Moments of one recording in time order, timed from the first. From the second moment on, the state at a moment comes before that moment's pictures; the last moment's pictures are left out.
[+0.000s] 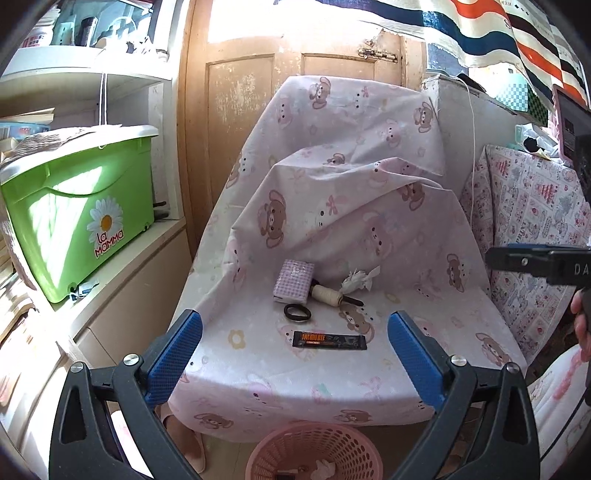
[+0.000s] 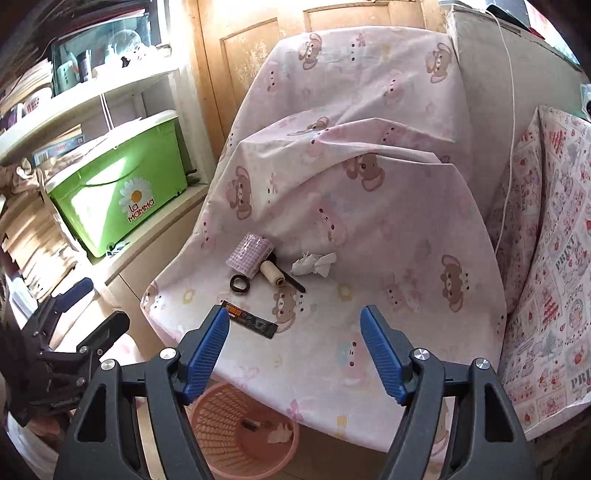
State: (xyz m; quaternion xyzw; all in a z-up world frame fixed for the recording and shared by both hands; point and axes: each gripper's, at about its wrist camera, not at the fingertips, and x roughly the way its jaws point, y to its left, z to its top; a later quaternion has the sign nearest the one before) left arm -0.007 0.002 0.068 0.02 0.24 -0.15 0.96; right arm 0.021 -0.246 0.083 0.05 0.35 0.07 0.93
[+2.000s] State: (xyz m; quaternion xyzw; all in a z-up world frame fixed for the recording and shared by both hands) left arm 0.174 -0.073 -0.059 0.09 0.41 -0.18 0.89; right arm 0.139 -0.233 -0.036 0.09 0.33 0.02 0.94
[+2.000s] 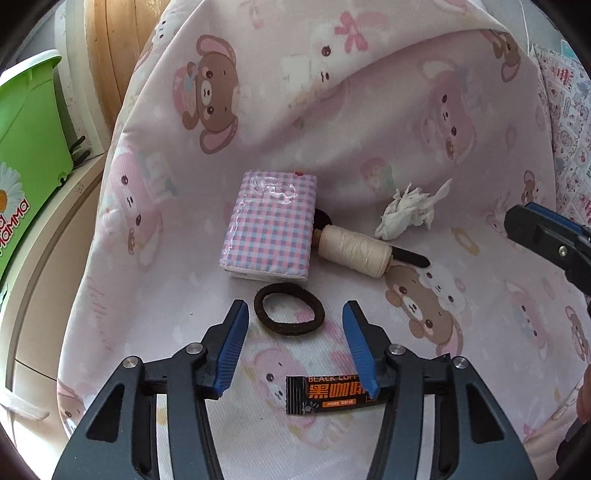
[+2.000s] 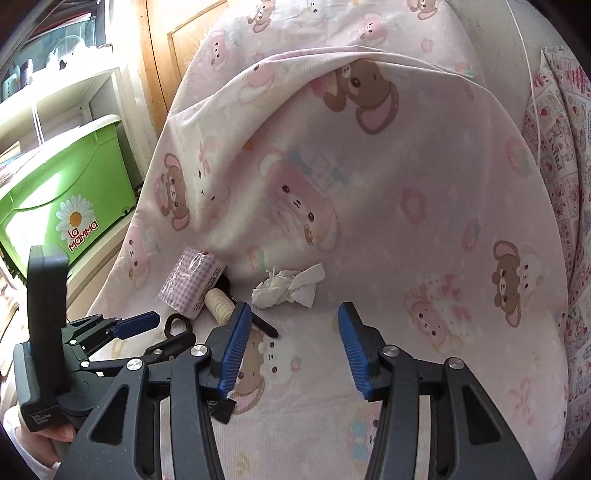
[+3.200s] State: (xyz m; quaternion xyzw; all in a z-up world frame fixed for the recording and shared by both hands) left arm 0.159 -0.014 -0.002 -0.02 0.33 -0.09 0.94; right arm 0.225 -0.220 -0.083 0.10 0.39 0.02 0.91
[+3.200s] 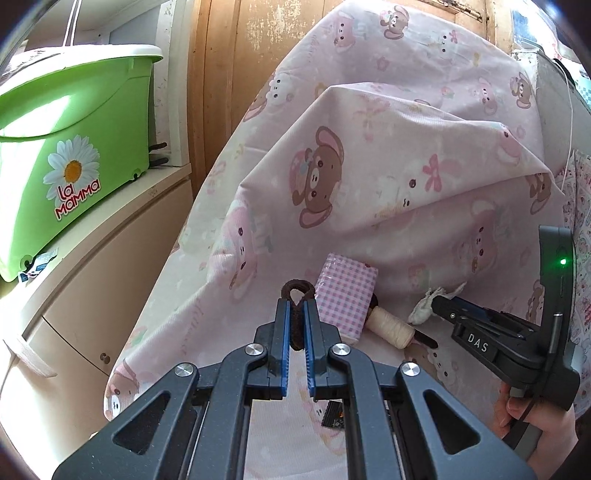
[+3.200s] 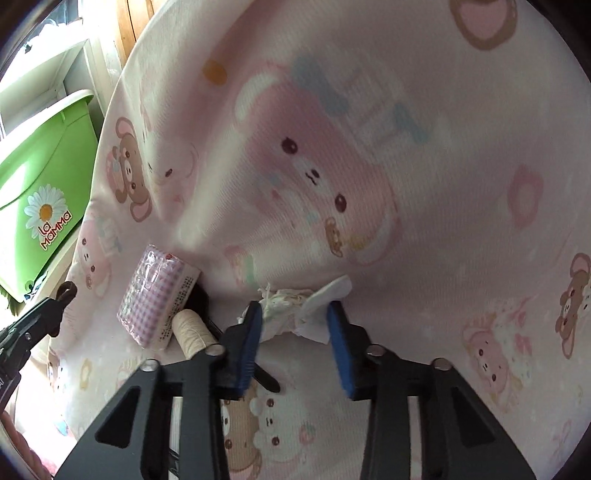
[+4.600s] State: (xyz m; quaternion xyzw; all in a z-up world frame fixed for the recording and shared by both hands) left arm 0.147 0.003 -0.005 -0.02 0.33 -0.07 0.94; right arm 0.196 -0.229 -0.057 0.13 0.35 0.05 0.92
